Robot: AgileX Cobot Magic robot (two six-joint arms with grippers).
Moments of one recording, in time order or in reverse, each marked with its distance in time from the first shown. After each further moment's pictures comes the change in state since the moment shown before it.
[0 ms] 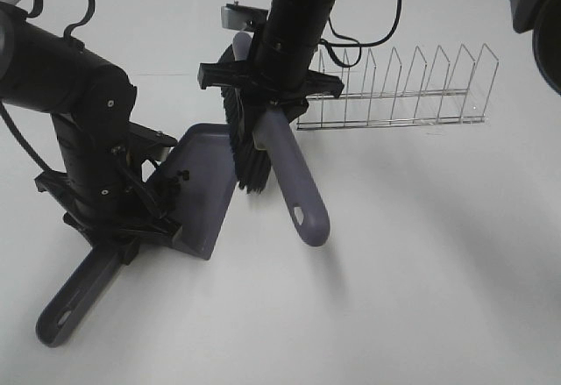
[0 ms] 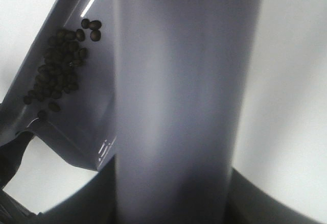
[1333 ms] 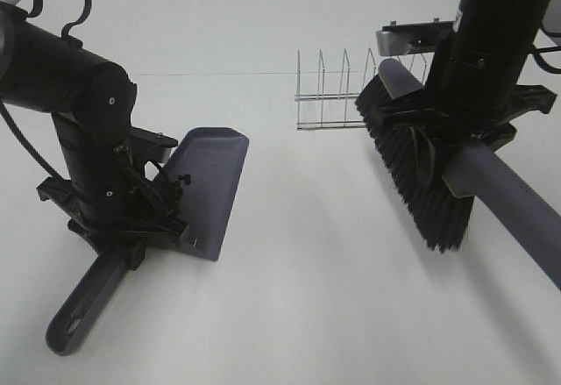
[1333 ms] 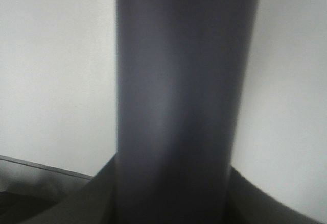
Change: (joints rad) left arm 0.000 0.000 0.000 -0.070 0.008 0.000; right arm -0.171 -0.565 0.765 -0.191 0.003 -0.063
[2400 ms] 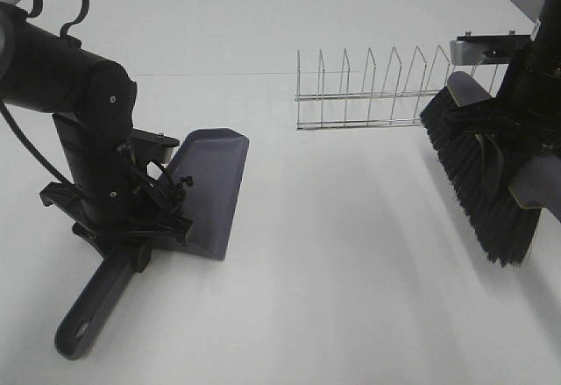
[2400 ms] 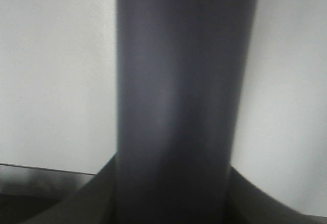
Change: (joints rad) left arm 0.000 0.000 0.000 -0.046 -0.004 0.000; right arm -0.173 -0.043 0.098 -0.012 -0.002 -0.047
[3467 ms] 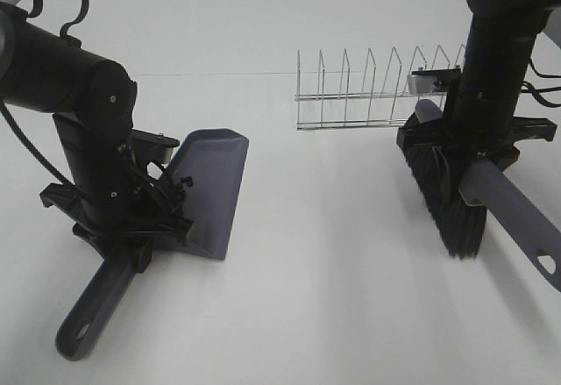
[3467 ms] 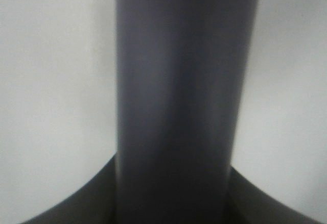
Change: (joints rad) left arm 0.000 0.000 0.000 -0.007 0.005 0.000; right arm 0.000 0.355 -0.251 -0.025 -0.008 0.032
